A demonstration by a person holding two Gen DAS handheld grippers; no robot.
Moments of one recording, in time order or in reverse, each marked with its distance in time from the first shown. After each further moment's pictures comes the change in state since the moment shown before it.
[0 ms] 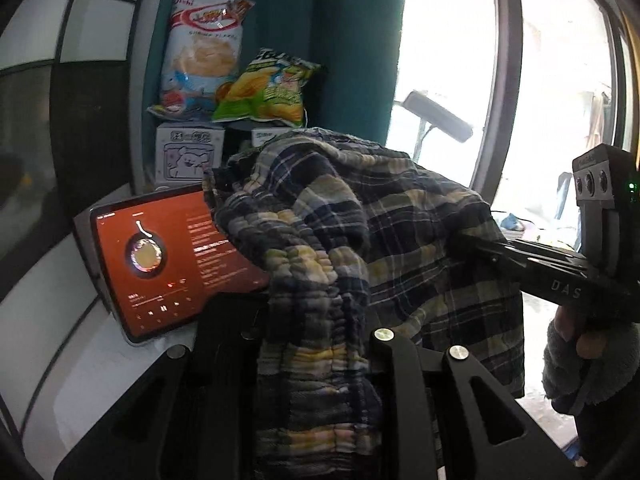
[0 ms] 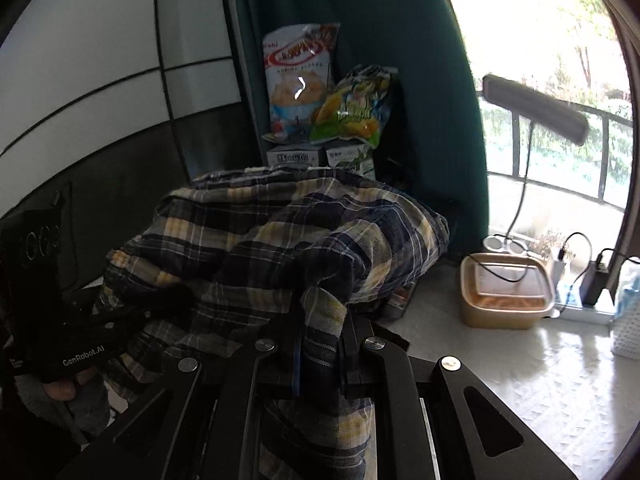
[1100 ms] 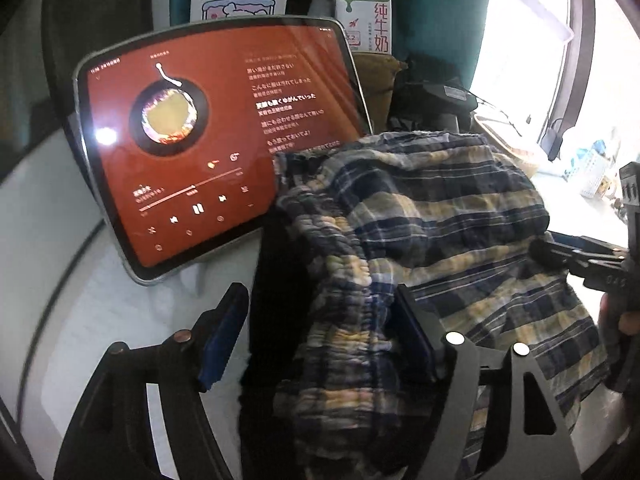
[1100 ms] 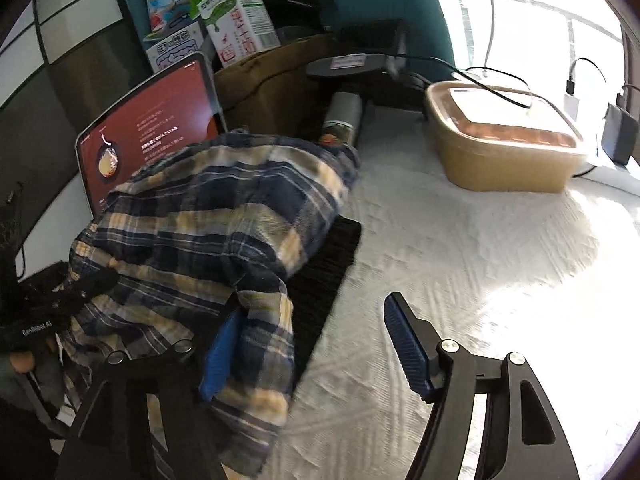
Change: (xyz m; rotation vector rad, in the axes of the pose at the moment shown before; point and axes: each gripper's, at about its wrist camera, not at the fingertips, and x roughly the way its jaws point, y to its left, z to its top) left arm 0.102 0.081 -0.078 0.009 0.279 0.172; right arm 0.125 -0.092 -0.085 0.193 0.261 -0.143
